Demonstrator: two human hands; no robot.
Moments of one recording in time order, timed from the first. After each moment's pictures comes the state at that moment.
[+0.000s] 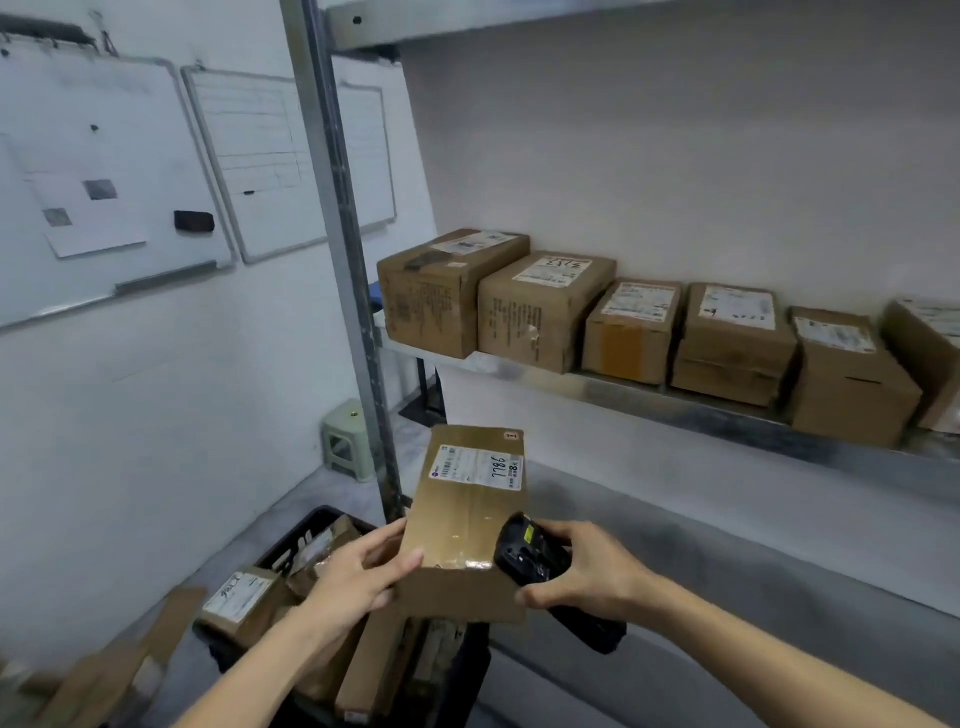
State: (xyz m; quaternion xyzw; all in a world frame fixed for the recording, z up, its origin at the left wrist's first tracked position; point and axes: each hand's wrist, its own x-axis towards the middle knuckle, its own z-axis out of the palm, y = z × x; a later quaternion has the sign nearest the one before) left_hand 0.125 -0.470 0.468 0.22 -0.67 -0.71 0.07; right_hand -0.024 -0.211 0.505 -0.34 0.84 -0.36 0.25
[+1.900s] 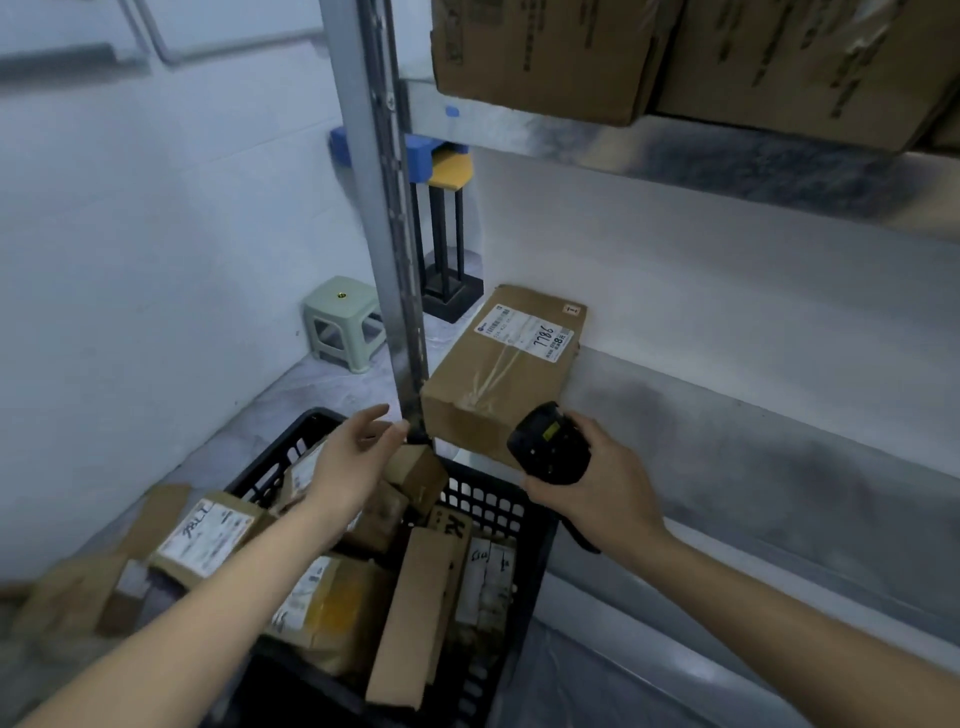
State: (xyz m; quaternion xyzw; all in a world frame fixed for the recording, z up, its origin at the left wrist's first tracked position) left_hand -0.015 -0.644 0.287 0.30 -0.76 -0.55 0.14; right_hand -0.106 -0.386 0.310 -0.20 0.88 -0.42 0.08
